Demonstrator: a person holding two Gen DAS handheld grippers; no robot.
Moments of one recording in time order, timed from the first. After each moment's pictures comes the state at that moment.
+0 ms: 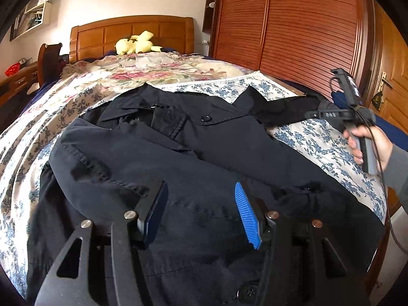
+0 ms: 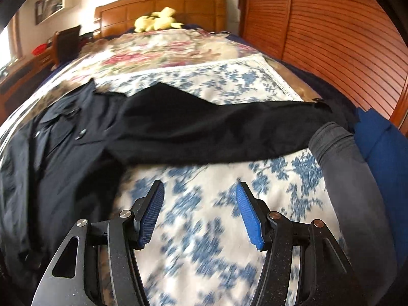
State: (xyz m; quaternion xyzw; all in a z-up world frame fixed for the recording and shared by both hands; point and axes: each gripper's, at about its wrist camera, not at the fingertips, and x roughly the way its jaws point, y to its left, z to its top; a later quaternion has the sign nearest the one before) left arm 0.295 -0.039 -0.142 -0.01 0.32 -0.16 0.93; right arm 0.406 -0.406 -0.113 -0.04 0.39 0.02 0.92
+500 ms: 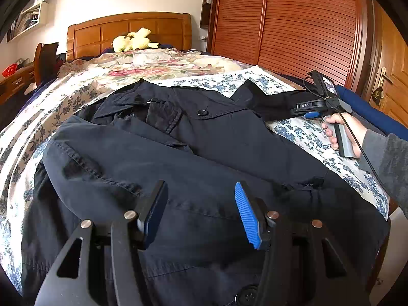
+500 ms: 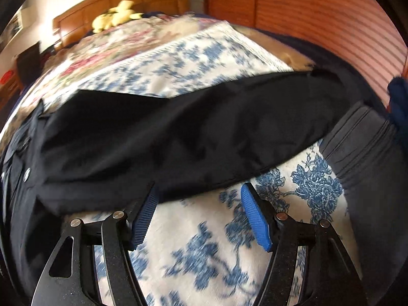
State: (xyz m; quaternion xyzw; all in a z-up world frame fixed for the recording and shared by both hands) left arm 0.298 -0.045 -0.149 0.00 0.33 -0.17 0.93; right arm 0.489 -0.458 -0.157 0.04 0.44 -0.05 0.90
